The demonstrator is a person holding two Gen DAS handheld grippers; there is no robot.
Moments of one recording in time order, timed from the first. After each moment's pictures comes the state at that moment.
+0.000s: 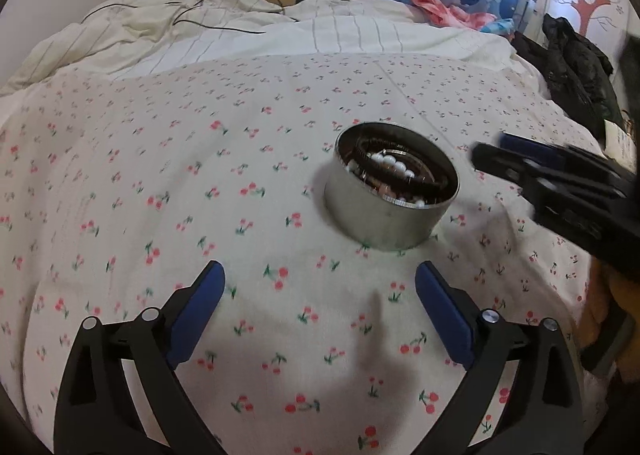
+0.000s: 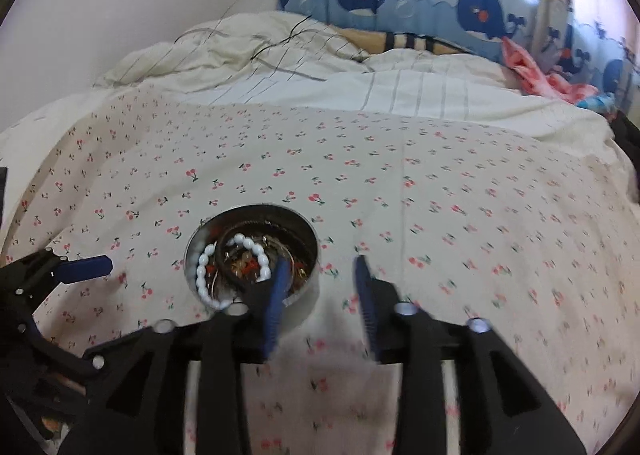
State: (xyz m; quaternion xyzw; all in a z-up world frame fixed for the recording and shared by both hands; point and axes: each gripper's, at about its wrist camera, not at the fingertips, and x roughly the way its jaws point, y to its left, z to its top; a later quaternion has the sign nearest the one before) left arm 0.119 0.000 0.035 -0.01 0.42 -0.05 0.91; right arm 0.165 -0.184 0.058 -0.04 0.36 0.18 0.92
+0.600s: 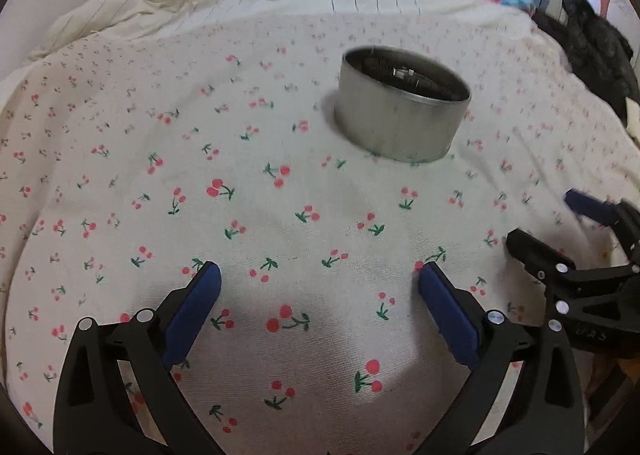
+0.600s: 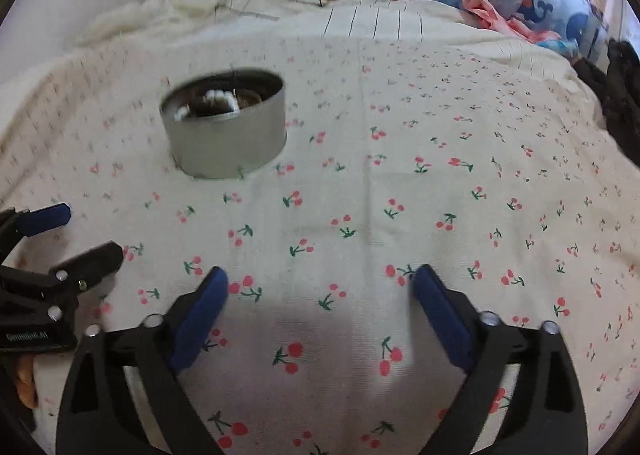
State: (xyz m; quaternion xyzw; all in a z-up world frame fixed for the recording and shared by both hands) left arm 0.087 -0.011 -0.003 0.01 0.46 -0.01 0.89; right arm 0.114 -0.197 -0.004 -0.07 0.44 0.11 0.89
